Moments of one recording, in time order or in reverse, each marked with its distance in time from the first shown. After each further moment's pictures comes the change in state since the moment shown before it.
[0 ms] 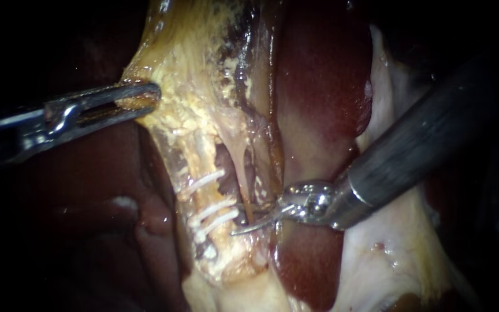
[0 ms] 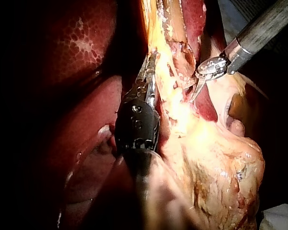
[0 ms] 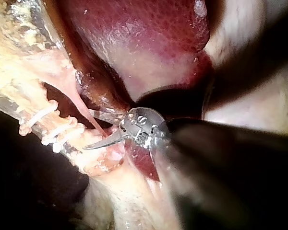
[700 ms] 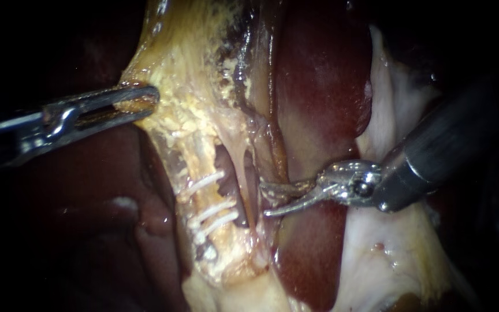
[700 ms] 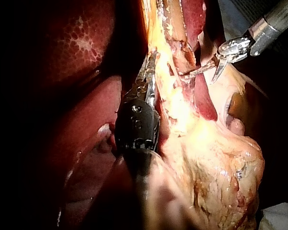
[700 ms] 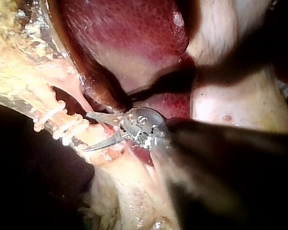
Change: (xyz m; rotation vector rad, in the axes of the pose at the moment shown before) right arm 0.005 -0.005 -0.005 -0.009 0.035 0.019; left arm 0.000 0.000 0.000 -0.002 0.000 0.000
